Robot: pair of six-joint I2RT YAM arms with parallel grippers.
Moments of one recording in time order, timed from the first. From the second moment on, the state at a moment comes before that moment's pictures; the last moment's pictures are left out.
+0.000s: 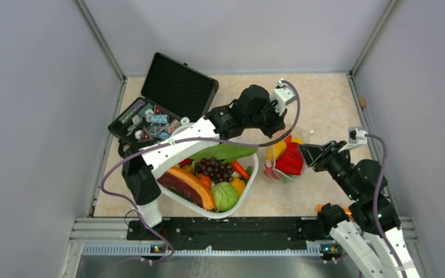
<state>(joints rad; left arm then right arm) -0.97 1.78 1.74 -0.41 0.18 -0.05 0.40 0.28 0.68 -0.48 -0.03 0.60</state>
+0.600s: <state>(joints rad) -0.89 1.78 1.64 -0.35 0.28 0.03 0.40 0.58 1.04 -0.55 0.18 0.29</state>
